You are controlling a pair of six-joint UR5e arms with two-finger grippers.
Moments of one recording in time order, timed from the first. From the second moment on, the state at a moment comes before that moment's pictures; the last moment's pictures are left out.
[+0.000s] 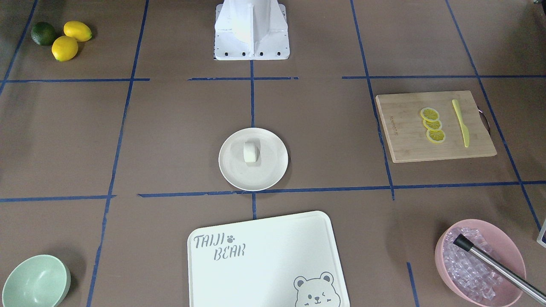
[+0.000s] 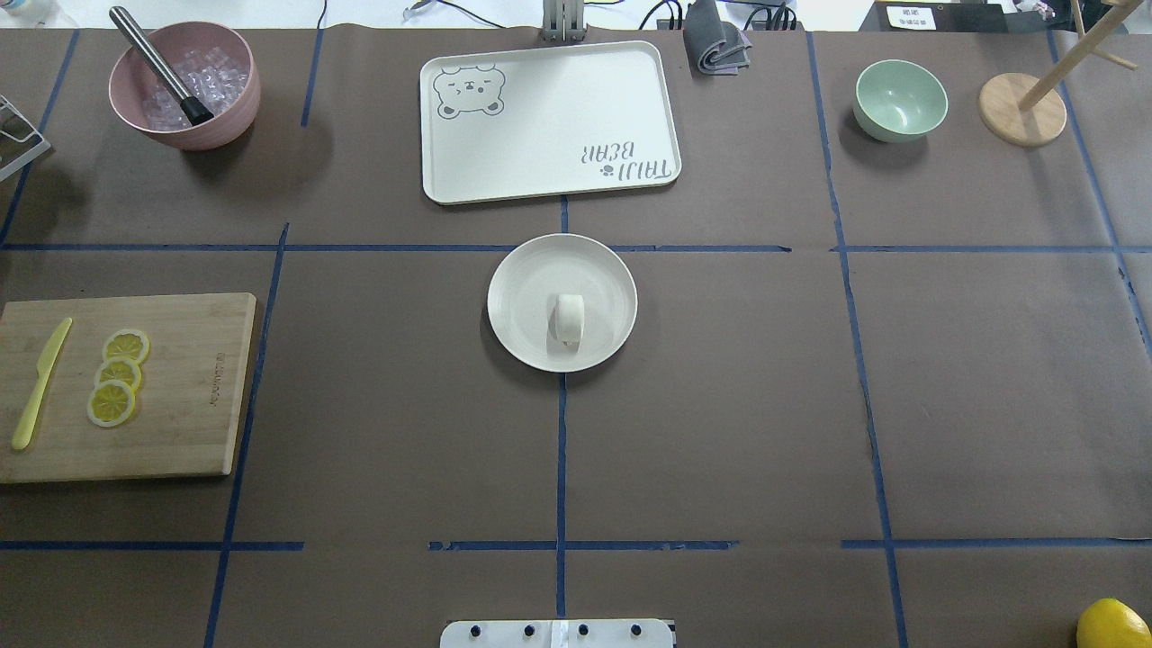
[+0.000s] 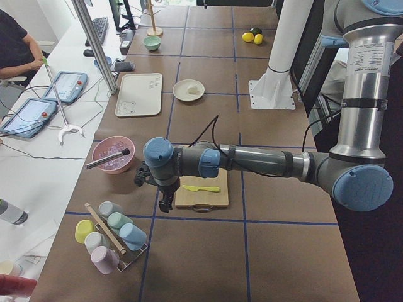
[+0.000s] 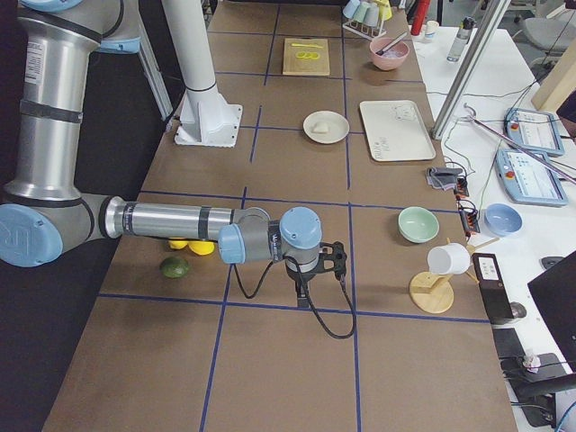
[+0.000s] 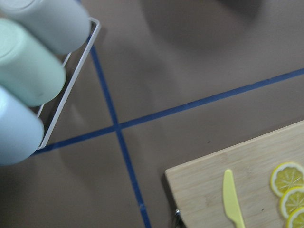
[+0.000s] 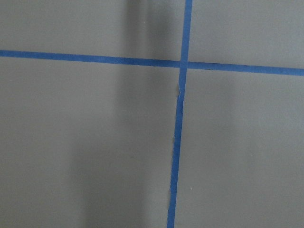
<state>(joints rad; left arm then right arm) -1.53 -1.57 -1.65 -1.52 -2.40 0.15 1.51 -1.76 1.74 -1.45 2.37 0.04</state>
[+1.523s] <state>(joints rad) -1.52 -1.54 -1.66 -1.56 -2.40 0.15 1.51 -1.76 1.79 -1.58 2.36 -0.08</state>
